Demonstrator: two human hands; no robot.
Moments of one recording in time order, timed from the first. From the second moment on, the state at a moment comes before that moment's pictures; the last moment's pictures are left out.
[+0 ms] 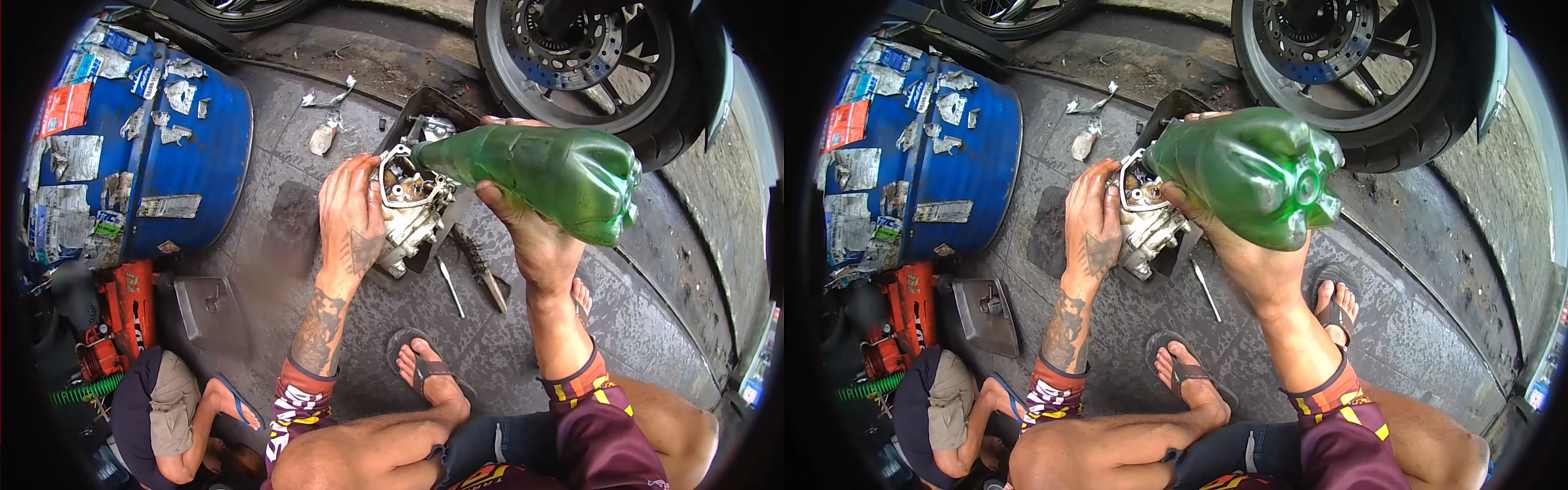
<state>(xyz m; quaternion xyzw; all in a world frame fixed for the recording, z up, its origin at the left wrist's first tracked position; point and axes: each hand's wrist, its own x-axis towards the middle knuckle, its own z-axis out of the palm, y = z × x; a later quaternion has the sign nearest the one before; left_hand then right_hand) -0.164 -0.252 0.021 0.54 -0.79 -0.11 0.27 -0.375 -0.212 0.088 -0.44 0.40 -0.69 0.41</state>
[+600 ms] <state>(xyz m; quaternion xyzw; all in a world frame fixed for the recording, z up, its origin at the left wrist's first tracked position) -0.163 -0.253 0.021 0.53 -0.79 -0.12 0.27 -0.372 -0.208 0.092 -0.41 0.40 -0.69 0.44</state>
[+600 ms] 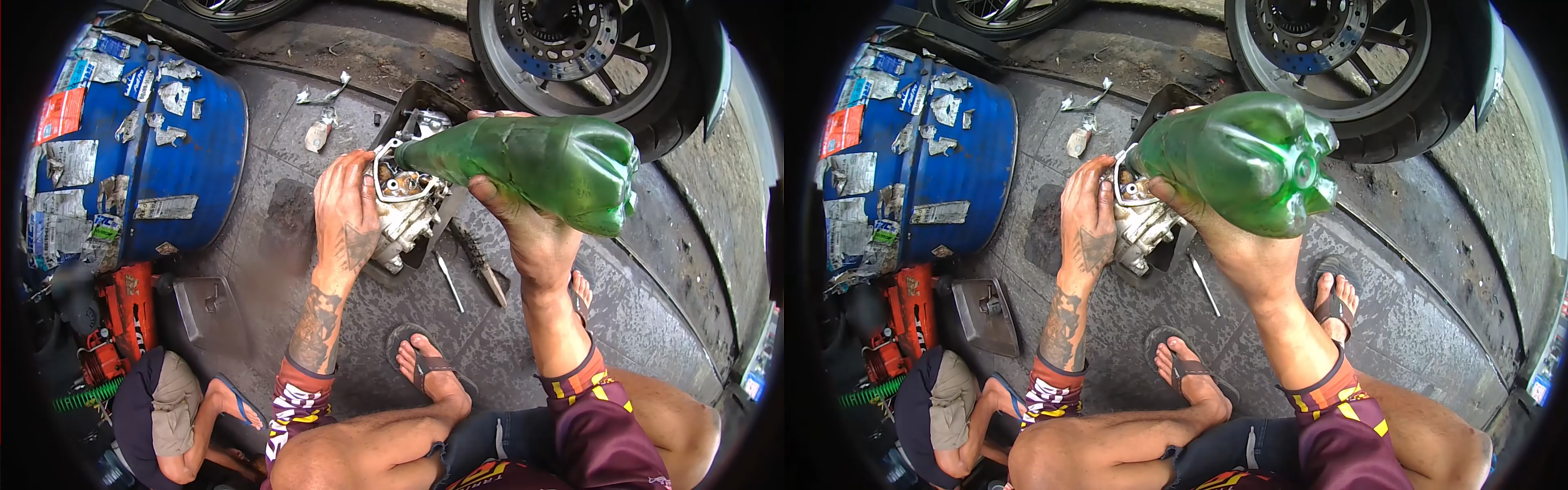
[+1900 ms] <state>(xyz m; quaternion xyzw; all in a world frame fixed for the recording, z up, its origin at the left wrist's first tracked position) -0.164 -0.251 0.019 0.54 -0.79 -0.11 0.27 -0.386 -0.212 0.089 -0.42 0.43 -0.70 0.39</state>
